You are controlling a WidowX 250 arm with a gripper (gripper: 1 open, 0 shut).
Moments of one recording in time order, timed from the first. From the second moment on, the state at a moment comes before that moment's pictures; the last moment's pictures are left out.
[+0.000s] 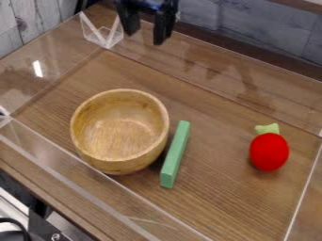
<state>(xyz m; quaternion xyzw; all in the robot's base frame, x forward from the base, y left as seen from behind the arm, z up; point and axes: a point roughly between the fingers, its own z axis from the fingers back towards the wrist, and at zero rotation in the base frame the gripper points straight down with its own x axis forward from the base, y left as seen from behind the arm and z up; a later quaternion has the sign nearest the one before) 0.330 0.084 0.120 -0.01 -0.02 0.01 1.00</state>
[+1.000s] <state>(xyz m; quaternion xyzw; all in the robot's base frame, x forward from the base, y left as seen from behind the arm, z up) 0.329 0.100 0.116 -0.01 -0.06 -0.03 1.00</state>
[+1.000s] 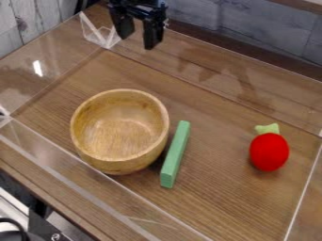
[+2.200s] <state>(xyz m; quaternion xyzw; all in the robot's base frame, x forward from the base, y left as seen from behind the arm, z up) 0.324 0.095 0.110 0.02 -0.12 0.05 0.99</state>
